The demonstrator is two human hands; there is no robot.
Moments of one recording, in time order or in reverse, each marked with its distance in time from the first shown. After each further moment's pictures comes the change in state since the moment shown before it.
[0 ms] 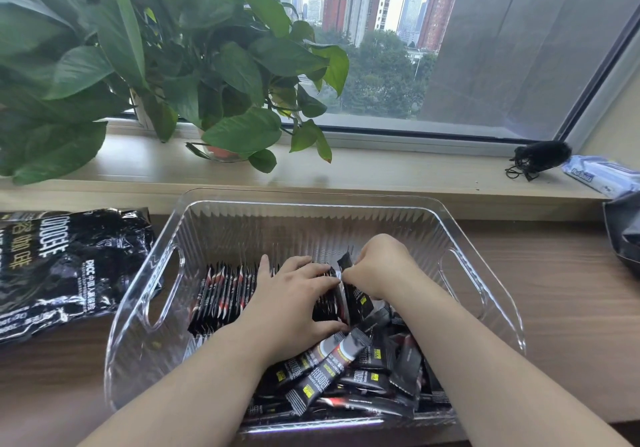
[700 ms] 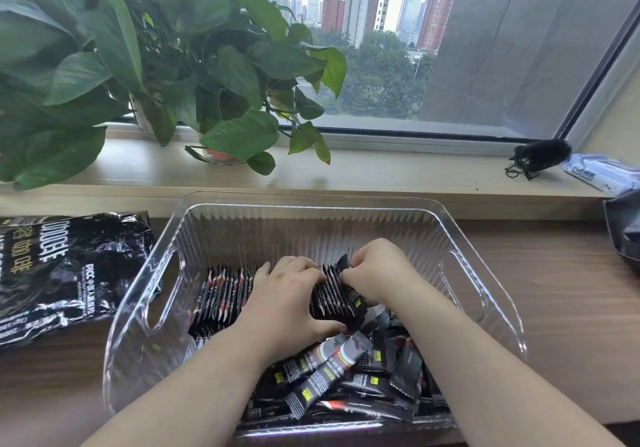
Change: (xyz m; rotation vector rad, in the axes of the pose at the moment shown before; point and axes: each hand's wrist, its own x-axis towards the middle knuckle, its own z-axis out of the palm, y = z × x) left_hand 0.002 0.000 0.000 -0.072 0.096 -0.055; right_hand -0.004 0.004 0.003 0.108 -0.008 -0.065
